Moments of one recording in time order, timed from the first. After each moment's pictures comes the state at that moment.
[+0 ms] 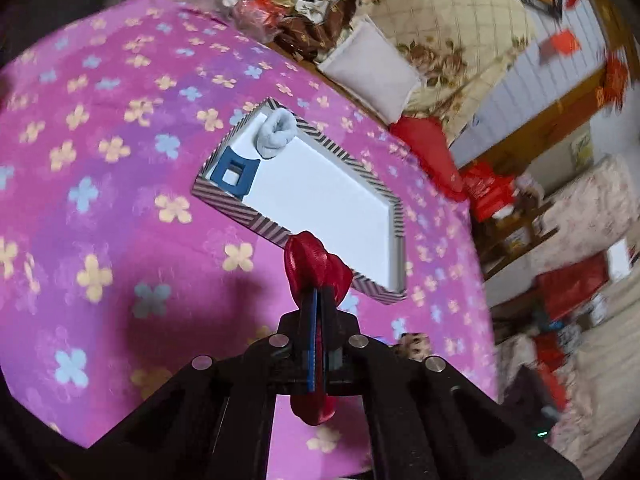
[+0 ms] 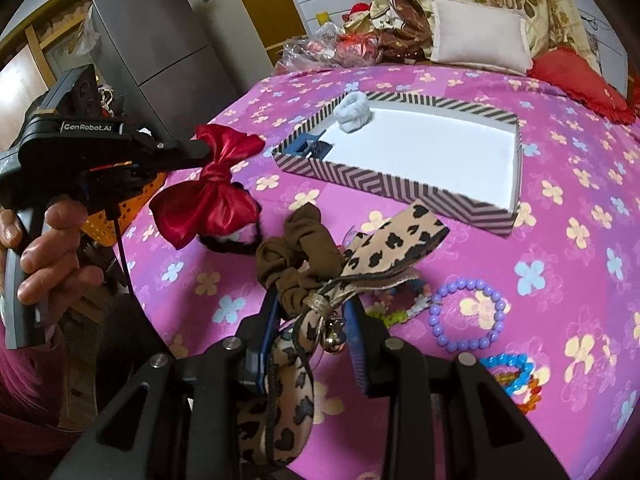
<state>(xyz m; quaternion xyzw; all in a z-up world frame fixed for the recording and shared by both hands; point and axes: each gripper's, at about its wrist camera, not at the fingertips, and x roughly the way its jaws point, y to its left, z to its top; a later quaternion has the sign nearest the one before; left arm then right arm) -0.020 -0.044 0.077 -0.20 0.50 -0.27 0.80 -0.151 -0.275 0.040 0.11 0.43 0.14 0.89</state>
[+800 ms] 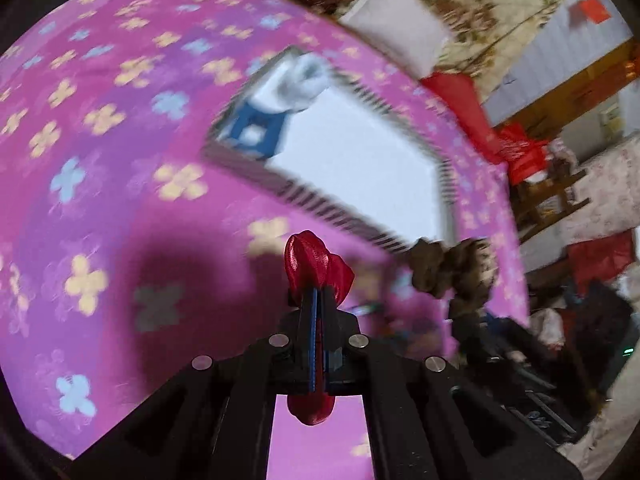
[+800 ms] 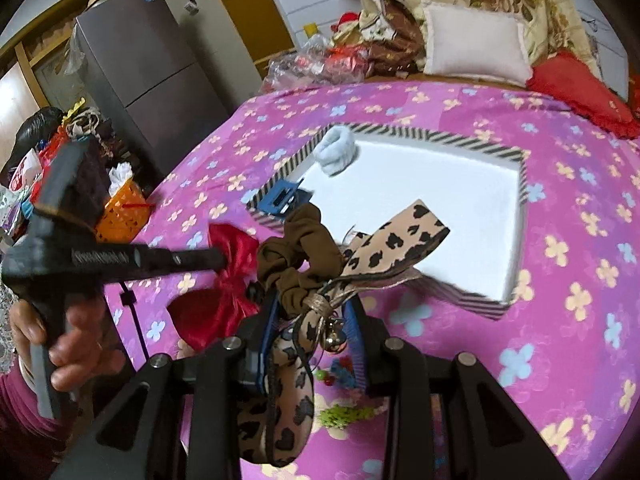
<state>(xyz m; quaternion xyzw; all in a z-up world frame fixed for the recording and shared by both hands) 0.008 -0.056 0.019 -0.15 0.57 -0.24 0.77 -0.072 -0.284 0.047 0.12 0.43 0.14 0.88</state>
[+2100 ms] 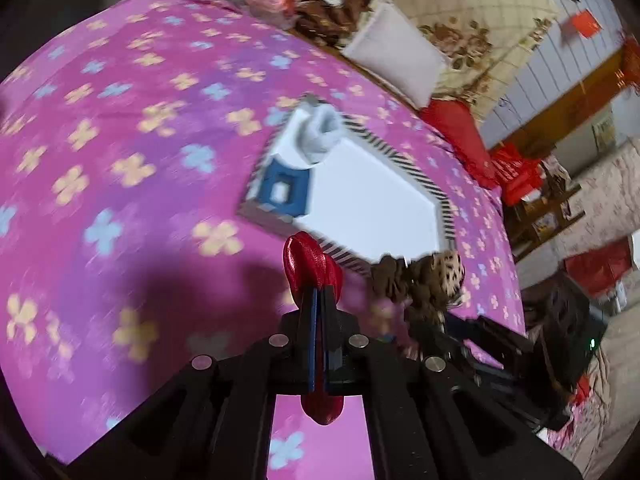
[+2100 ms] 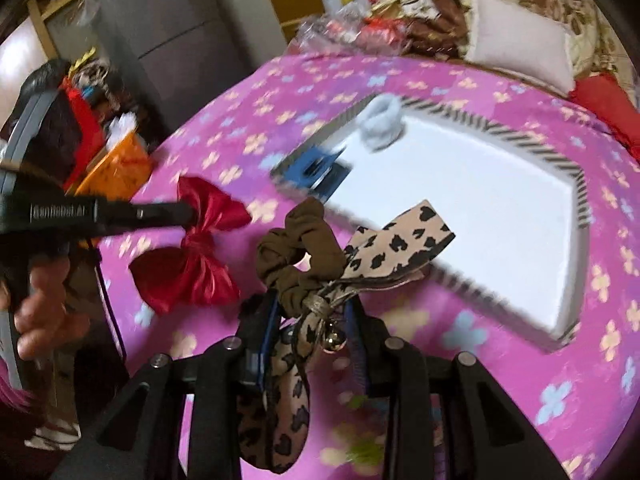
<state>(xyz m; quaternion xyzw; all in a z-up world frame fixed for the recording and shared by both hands) 0.038 -0.031 0.049 -0.16 0.52 -0.27 0.79 -0.026 -0.252 0.036 0.06 0.46 0.15 0.87</state>
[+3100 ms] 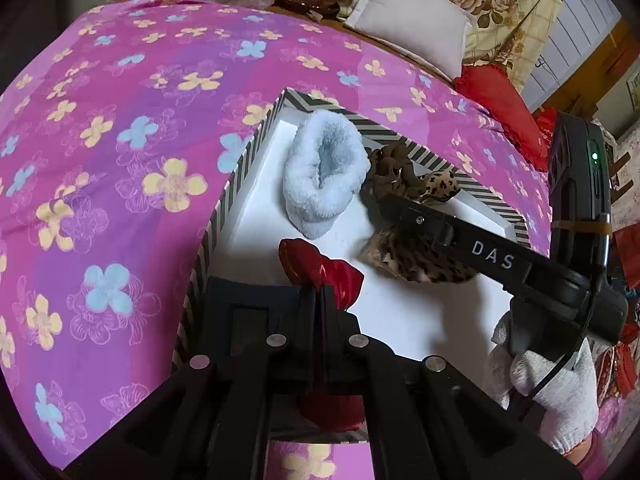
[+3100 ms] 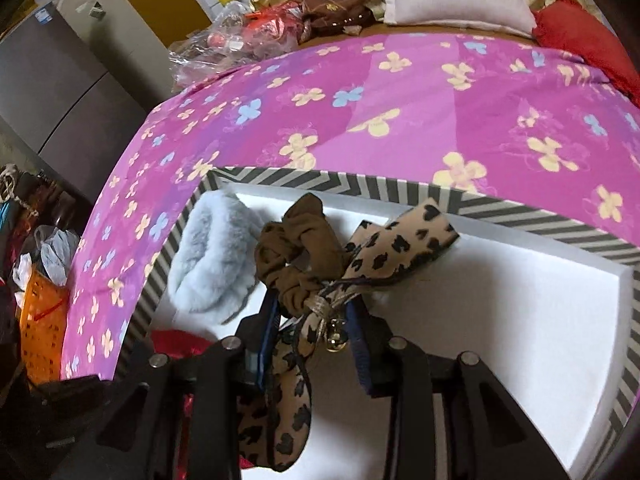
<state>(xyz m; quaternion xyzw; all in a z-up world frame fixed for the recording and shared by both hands) 0.165 -0.124 -0.014 -0.06 0.55 -0.23 0.80 0.201 -0.323 -0.039 0.18 0.49 0.06 0.85</state>
